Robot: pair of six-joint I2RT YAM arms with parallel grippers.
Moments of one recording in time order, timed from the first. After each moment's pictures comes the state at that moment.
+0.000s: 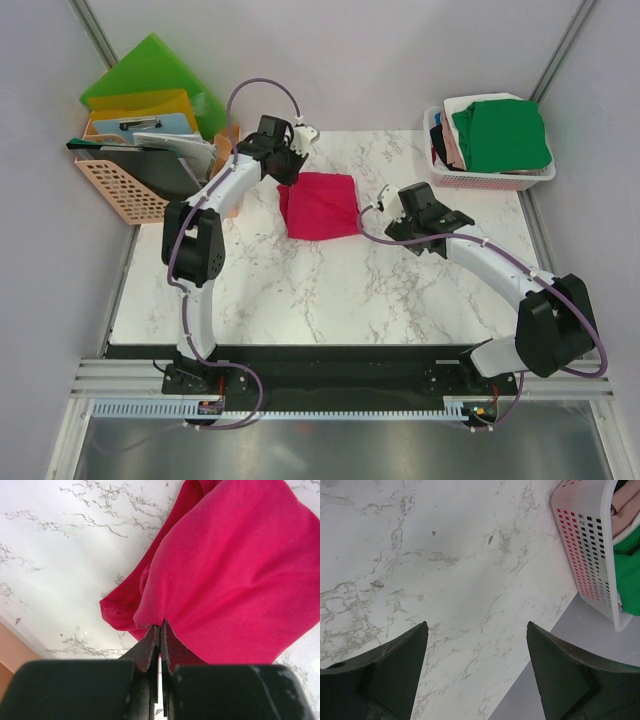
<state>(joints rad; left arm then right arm) -0.34 2.11 1.84 -0.58 0.21 0.35 0.45 1.42 1.00 -0.49 0.36 -0.58</state>
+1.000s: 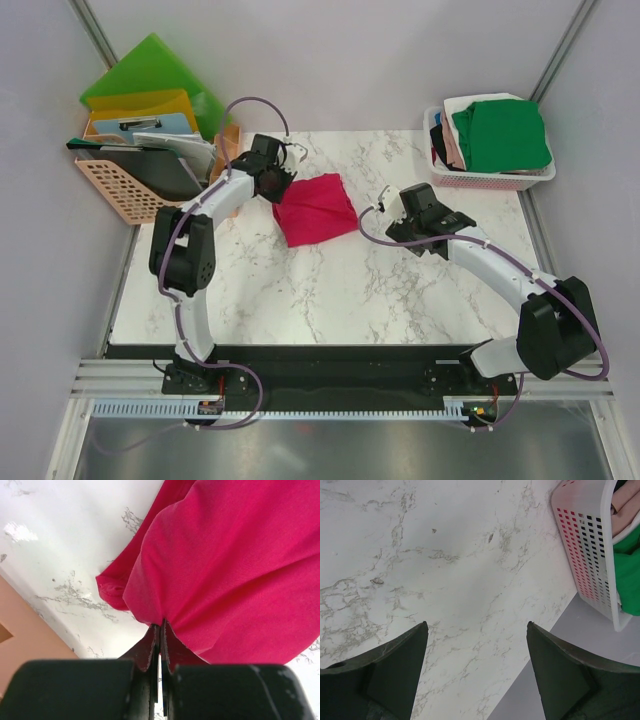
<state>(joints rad) -0.32 2.00 1.58 -0.50 0.08 0.33 0.45 1.41 0.99 -0.49 0.35 -0.59</state>
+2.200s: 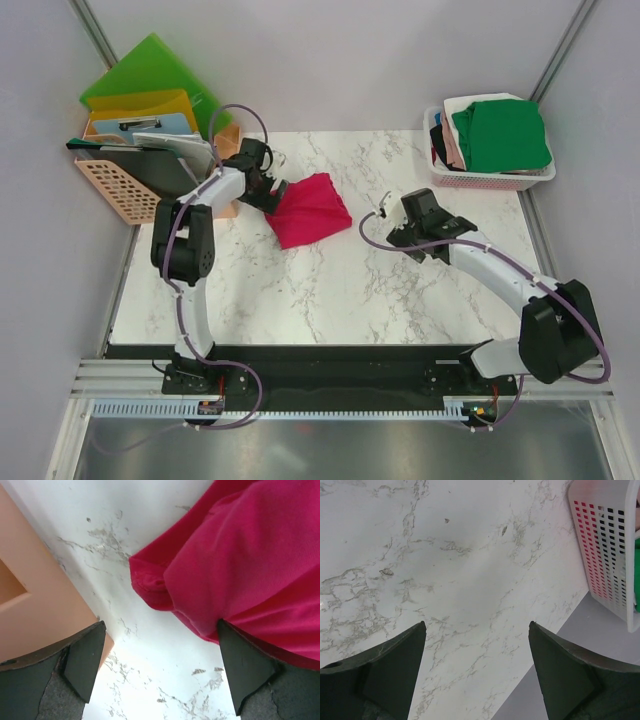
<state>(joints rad) -0.23 2.10 1.62 -0.59 -0.05 0.27 0.45 1.40 0.95 -0.49 0.33 -0.59</state>
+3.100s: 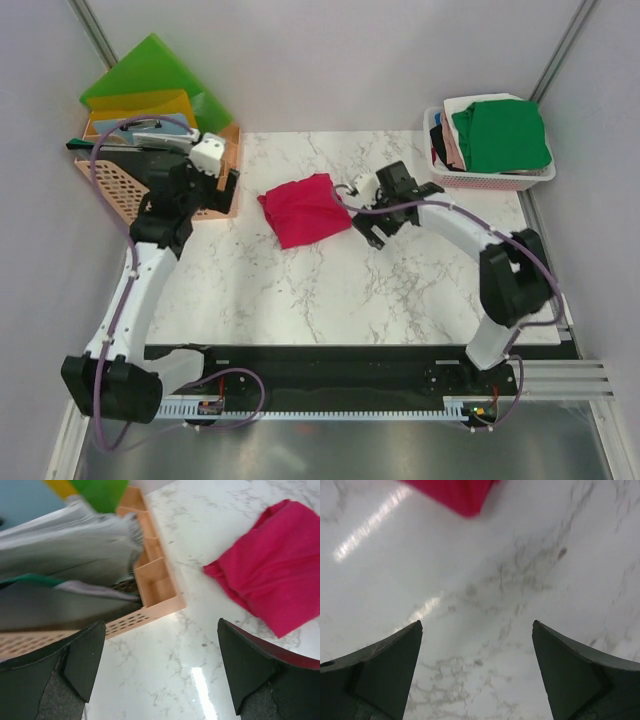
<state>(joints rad) -0.15 1.18 1.16 -0.40 0.04 0.34 0.45 1.66 1.20 -0.57 -0.09 -0.43</state>
